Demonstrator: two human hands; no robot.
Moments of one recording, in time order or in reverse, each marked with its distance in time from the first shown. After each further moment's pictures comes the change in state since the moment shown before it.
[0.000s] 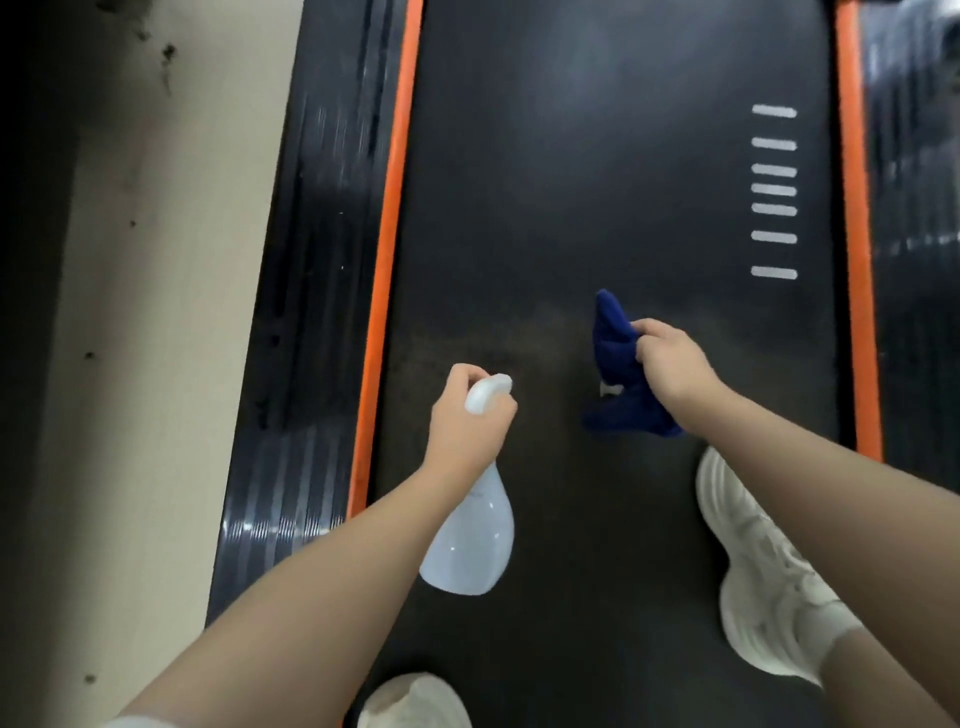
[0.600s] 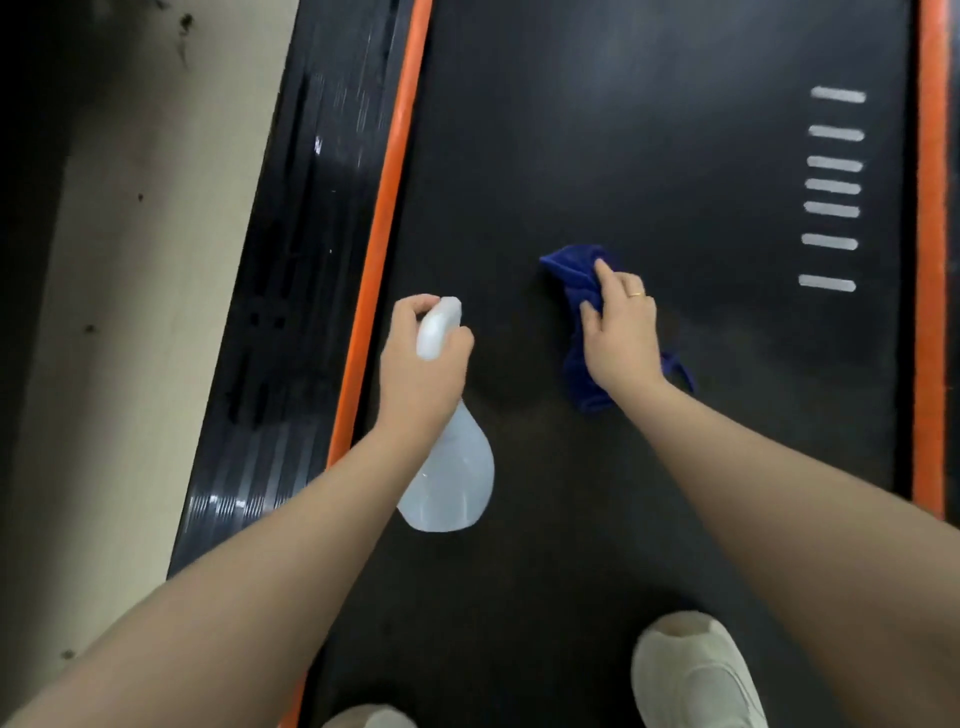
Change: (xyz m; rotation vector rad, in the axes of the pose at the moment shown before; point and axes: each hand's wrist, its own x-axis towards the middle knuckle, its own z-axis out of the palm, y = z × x) left_hand 0.030 0.029 -0.012 0.010 0.286 0.161; right_hand 0.065 0.003 0.057 -0.391 0.213 -0.439
